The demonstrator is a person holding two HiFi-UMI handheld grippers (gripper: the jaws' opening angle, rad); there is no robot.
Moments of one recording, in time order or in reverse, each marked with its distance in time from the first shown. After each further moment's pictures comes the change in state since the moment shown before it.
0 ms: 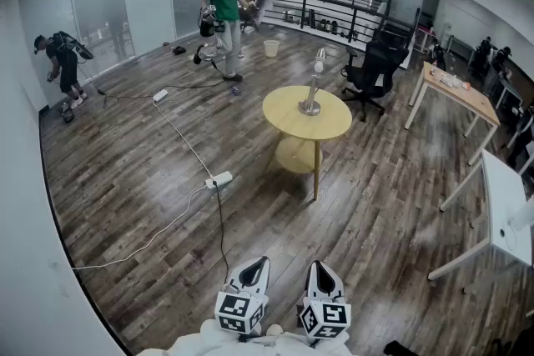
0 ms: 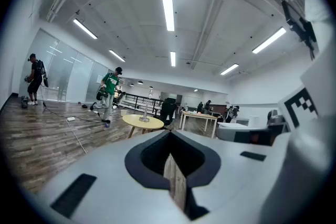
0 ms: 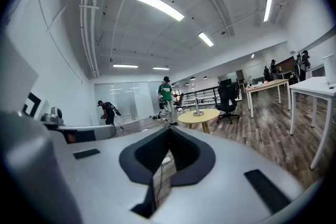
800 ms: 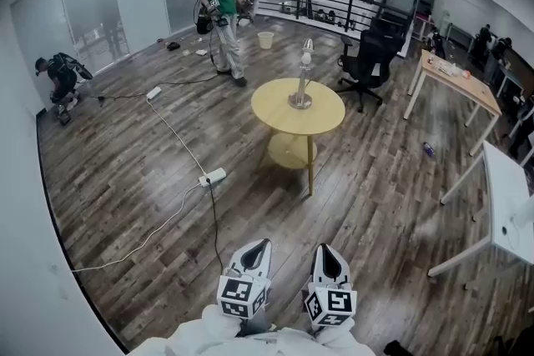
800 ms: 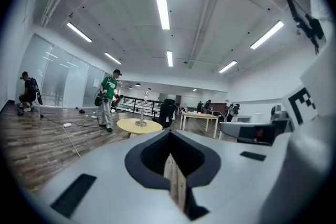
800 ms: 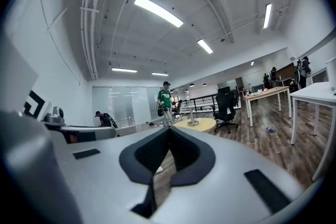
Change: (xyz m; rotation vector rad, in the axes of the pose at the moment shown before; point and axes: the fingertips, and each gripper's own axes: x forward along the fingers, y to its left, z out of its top) left arm 0.103 -0.026 0.024 0.050 -0.018 -0.002; right arm 0.049 -0.087 0.046 -0.033 -0.080 -0.013
